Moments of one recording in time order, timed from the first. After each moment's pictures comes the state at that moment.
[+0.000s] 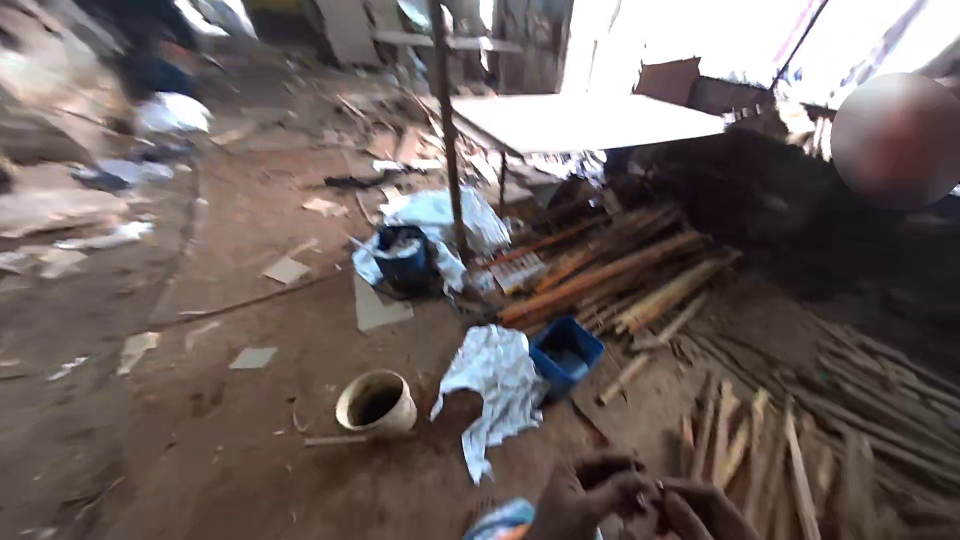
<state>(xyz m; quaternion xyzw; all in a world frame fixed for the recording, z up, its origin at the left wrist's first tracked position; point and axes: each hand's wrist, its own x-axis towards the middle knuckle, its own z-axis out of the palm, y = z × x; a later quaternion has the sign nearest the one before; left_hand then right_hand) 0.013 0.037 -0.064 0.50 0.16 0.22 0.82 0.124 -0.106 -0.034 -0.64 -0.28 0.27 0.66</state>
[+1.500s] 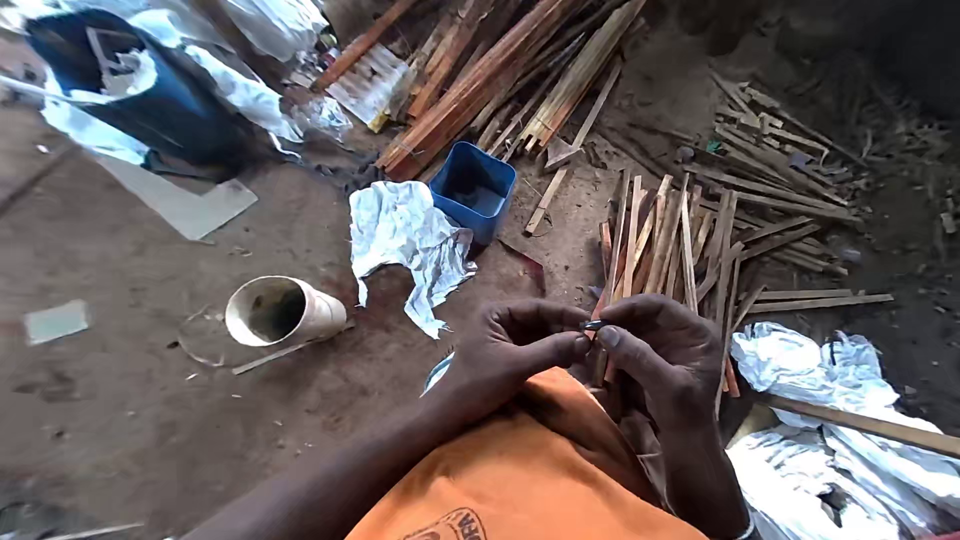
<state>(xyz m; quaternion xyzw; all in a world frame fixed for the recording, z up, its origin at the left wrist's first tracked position) 0.019 0.025 -0.040 0.53 0.07 0.08 0.84 0.125 -0.144 -0.021 -0.63 -0.33 0.19 0.68</state>
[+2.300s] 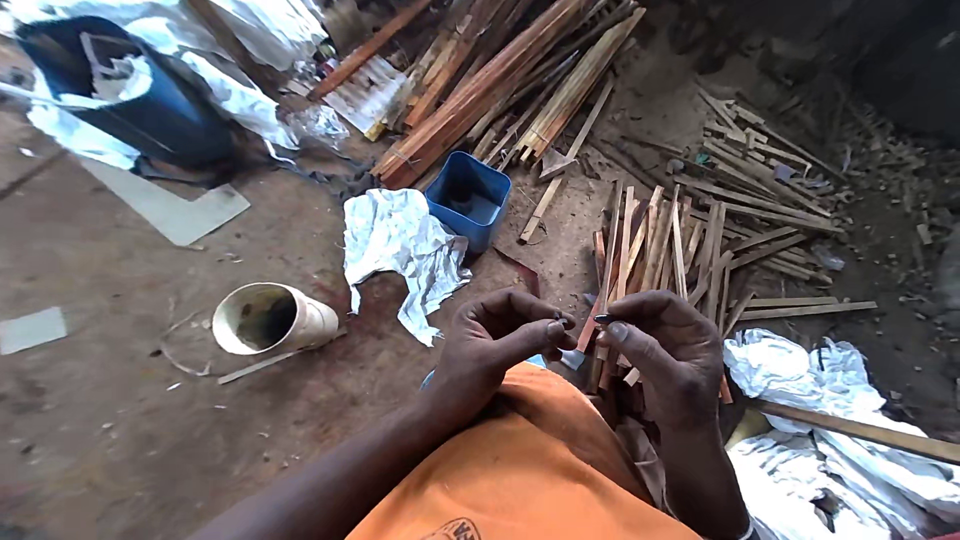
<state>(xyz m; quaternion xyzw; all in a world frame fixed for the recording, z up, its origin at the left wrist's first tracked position) 0.018 0.031 -0.049 0.45 0.07 0.13 0.88 0.133 -0.147 -0.020 -0.60 -0.32 0.19 0.71</state>
